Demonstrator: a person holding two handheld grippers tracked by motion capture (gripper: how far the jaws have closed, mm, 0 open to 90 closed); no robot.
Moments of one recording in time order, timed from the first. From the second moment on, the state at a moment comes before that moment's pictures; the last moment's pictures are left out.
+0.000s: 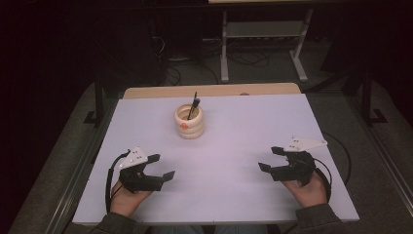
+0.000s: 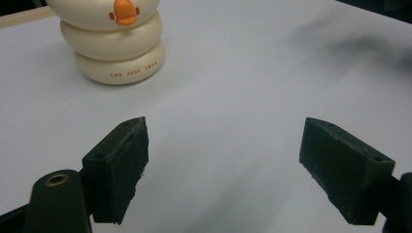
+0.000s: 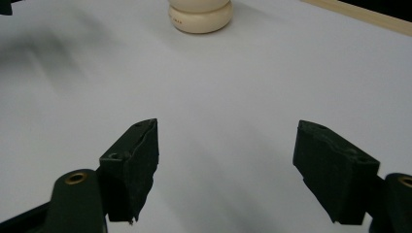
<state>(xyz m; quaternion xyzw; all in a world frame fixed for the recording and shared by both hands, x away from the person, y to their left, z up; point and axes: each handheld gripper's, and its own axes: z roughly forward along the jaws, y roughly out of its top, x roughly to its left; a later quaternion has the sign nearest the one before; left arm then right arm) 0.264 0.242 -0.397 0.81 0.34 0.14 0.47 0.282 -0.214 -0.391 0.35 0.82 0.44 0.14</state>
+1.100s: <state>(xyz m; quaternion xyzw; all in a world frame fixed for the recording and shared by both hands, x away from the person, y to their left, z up) 0.256 0.256 -0.404 0.81 0.34 0.14 0.46 0.277 -0.217 -0.395 0.35 0.81 0.45 0.14</state>
